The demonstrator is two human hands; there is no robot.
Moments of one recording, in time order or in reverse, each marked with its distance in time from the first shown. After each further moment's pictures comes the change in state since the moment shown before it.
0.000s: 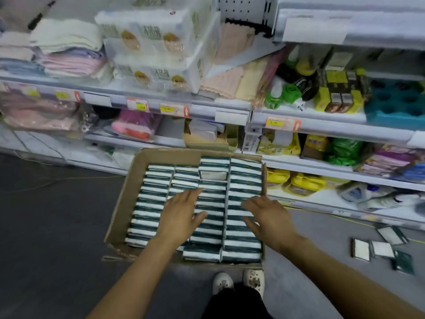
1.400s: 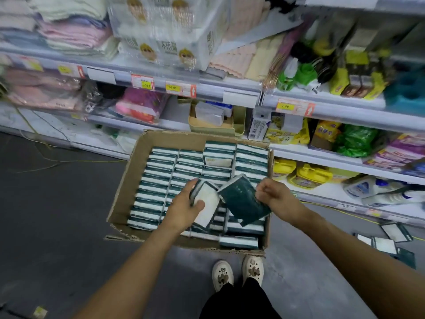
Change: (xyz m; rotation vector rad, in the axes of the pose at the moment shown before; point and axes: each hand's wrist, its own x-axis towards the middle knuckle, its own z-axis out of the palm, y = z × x) left_hand -0.013 -0.009 0.036 -0.624 -0.093 -0.301; right_hand 0.006 0.014 -0.001 0.958 -0.197 0.381
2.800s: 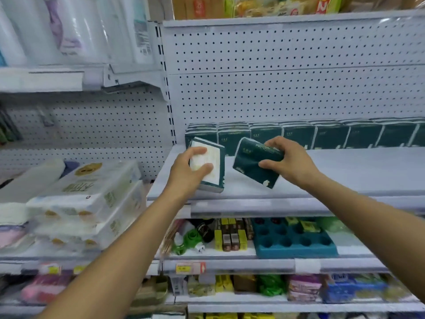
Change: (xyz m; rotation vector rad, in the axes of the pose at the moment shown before) left_hand 0.069 0.516 -0.041 -0.294 0.316 0.753; right_hand -0.031 -0.215 -0.440 -0.423 0.841 -0.332
